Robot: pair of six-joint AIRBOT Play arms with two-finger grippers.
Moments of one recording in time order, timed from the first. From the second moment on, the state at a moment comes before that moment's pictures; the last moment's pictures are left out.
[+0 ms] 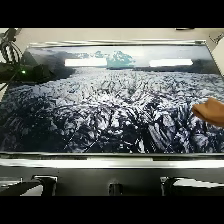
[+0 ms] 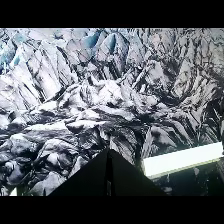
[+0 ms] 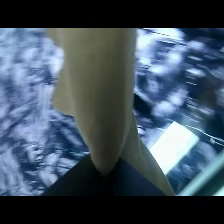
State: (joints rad) left arm -0.04 -1.26 1.56 1.10 -1.19 -1.54; right arm -1.09 -1.63 1.88 -1.15 1.64 1.73
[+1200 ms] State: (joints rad) left arm -0.04 -1.26 1.56 1.10 -1.20 -1.56; right arm -1.19 -1.53 1.24 -1.51 1.38 1.68
